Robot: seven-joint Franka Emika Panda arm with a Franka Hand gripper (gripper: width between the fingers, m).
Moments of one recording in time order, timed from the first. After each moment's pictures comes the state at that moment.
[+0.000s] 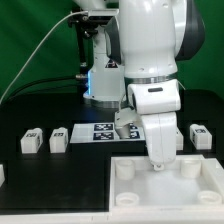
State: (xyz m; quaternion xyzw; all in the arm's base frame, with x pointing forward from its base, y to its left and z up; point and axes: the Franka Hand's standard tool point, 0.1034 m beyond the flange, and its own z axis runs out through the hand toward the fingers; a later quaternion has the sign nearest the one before) arm 0.491 0.067 0.008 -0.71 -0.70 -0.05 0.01
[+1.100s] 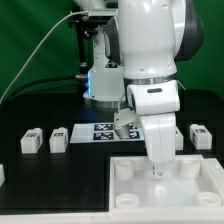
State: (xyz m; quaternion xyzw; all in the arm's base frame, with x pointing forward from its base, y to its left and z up) arm 0.490 0.064 0.008 -0.71 -0.70 -0.05 0.01
